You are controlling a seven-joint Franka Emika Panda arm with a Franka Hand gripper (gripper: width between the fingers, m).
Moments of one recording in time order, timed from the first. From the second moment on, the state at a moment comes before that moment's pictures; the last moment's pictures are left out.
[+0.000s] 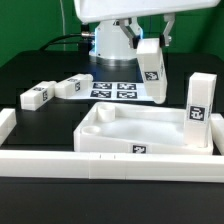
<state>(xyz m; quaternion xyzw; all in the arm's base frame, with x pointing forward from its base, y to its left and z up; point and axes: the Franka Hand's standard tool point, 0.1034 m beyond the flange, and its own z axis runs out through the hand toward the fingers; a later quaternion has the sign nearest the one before) 0.564 0.019 0.152 -0.99 0.14 -0.05 0.07</state>
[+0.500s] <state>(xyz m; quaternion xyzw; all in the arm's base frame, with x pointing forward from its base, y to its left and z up) 0.571 -0.006 0.153 -0.98 0.12 -0.12 0.05</state>
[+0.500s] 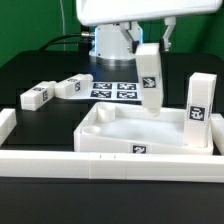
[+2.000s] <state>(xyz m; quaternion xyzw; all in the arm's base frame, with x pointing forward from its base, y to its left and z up) 0.575 -0.056 0.149 -0.97 0.10 -0.22 0.00</state>
